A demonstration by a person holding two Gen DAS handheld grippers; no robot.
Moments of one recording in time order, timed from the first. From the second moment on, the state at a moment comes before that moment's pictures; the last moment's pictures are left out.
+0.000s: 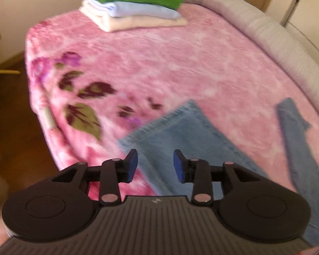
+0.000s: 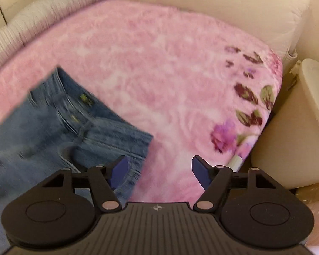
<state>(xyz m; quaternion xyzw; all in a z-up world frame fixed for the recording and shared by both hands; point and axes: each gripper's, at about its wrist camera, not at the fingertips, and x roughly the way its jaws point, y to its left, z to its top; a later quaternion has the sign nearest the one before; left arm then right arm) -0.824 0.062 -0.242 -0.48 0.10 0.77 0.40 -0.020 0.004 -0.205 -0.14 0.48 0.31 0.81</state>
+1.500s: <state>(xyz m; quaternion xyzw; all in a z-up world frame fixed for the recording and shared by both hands) -0.739 0.513 -0.348 -0.68 0.05 0.42 0.60 -0.333 0.249 -0.311 0.00 0.68 0.38 0.63</state>
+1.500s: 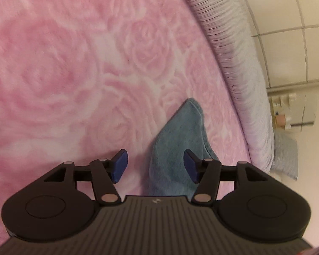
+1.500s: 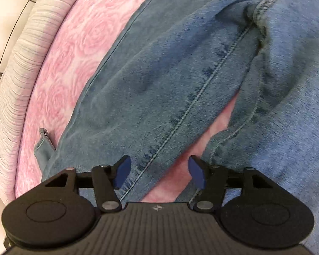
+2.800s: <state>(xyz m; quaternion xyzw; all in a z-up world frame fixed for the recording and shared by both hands) -0.759 0.360 -0.349 -0.68 0.02 0.58 0.45 -0.357 0.280 -0.316 -0.09 0.65 0.43 0.62</state>
